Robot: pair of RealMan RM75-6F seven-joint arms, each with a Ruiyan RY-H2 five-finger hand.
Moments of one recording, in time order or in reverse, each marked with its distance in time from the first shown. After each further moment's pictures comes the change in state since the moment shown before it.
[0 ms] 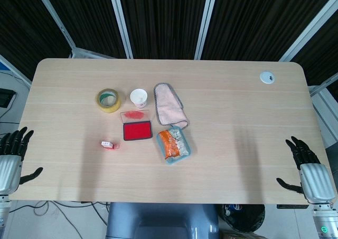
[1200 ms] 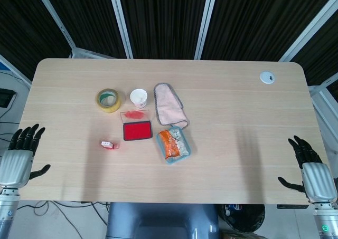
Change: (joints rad) left arm -0.060 -0.003 -0.017 -0.040 -0.027 -0.097 0.092; right arm 0.002 0.002 0.011 -0.002 0.031 -0.013 0.012
